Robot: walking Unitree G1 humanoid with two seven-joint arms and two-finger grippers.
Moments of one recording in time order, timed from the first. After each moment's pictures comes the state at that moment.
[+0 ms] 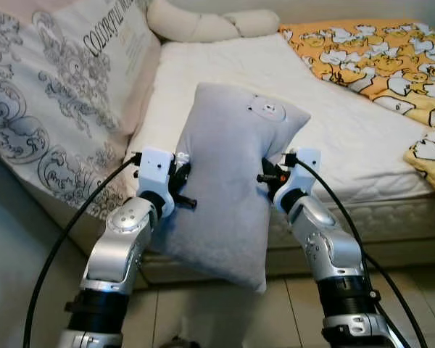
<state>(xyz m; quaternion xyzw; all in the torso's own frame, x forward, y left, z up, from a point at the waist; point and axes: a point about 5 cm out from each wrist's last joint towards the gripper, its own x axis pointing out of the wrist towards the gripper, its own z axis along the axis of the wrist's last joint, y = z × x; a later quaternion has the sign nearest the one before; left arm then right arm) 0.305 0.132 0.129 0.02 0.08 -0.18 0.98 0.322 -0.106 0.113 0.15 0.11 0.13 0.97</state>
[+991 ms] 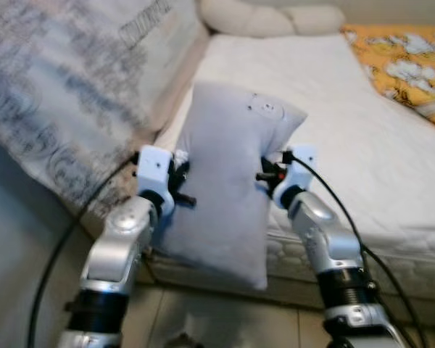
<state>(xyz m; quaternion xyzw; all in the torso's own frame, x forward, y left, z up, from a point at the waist) 0.304 0.143 0.129 0.02 0.08 -0.16 0.98 0.329 -0.095 0.113 0.14 0.12 0.15 0.97</state>
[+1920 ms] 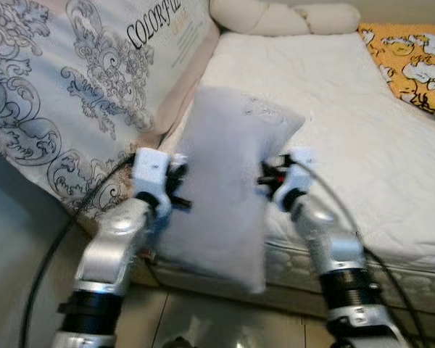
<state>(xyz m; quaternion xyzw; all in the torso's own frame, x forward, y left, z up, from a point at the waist) 0.304 0.147 0.129 0.03 0.09 -0.16 0.98 0.327 -0.101 0.108 0.12 0.13 0.17 0.97</state>
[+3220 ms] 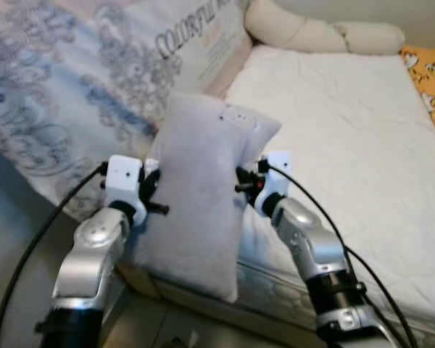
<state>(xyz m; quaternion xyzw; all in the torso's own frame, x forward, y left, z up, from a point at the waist) 0.290 0.165 0.123 0.03 0.10 -0.12 0.99 0.323 -0.085 0.103 0.11 0.14 0.21 0.96</state>
